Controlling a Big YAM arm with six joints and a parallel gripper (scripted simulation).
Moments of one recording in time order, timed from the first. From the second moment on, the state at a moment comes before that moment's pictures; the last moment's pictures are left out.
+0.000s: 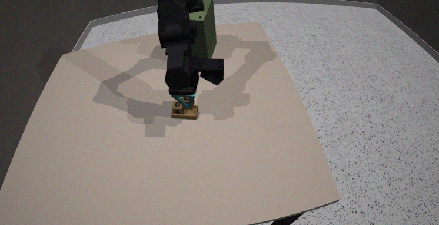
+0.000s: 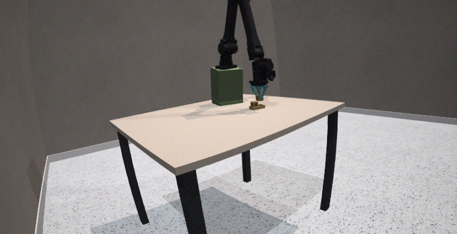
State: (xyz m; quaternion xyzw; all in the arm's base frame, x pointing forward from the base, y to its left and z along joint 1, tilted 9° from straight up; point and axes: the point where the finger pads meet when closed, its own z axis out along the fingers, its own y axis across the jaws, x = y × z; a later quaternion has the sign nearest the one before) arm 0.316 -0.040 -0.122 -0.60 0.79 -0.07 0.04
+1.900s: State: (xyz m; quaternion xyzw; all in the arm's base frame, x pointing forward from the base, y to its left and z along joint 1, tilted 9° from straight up) arm 0.319 -0.041 -0.143 -0.60 0.79 -0.07 0.04
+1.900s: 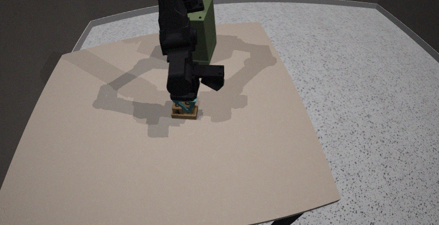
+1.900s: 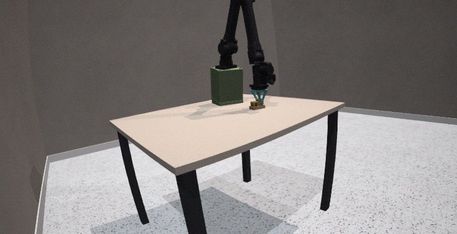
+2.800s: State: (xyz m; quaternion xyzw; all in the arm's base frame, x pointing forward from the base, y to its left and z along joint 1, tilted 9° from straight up) arm 0.320 -0.041 -0.149 -0.60 0.79 -0.07 0.04
